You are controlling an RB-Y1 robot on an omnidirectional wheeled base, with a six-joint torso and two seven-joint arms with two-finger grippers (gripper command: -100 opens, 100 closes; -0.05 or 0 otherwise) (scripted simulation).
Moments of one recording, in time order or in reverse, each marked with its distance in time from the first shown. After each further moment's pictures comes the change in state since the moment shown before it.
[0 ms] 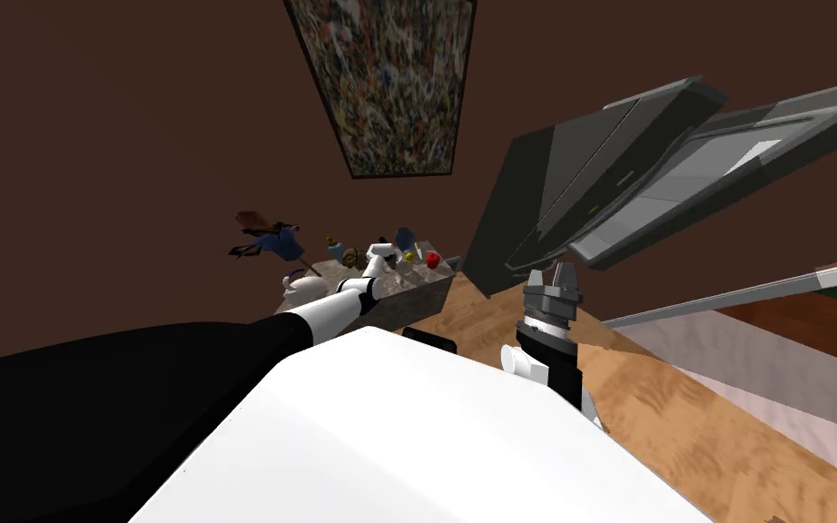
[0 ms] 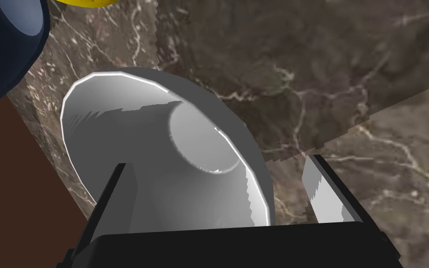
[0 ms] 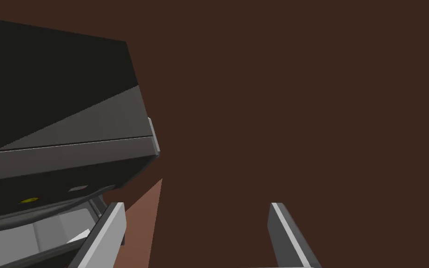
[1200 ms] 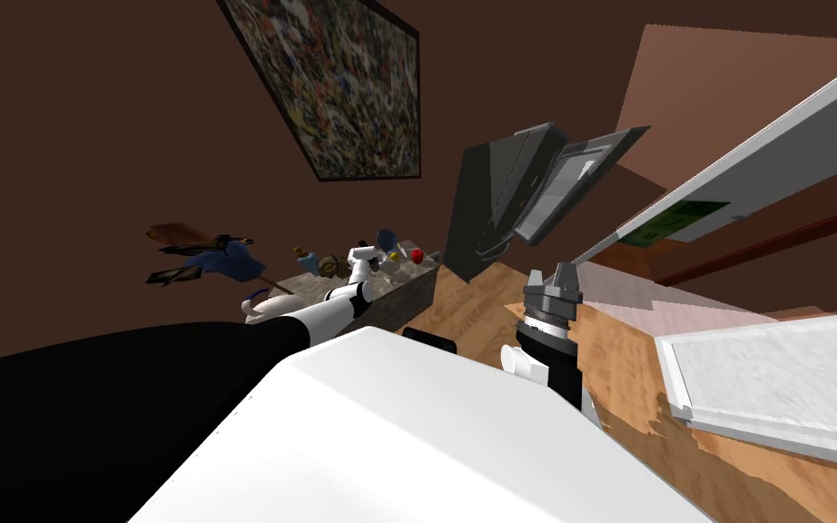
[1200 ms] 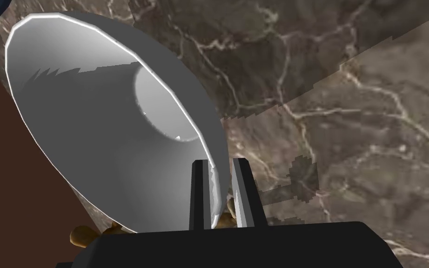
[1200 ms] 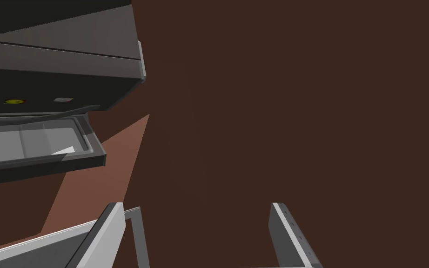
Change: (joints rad) left arm 0.122 0.072 0.196 -0.127 -0.114 0.049 0.044; right arm 0.001 0.000 0.000 0.000 0.000 0.000 0.000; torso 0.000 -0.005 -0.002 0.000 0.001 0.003
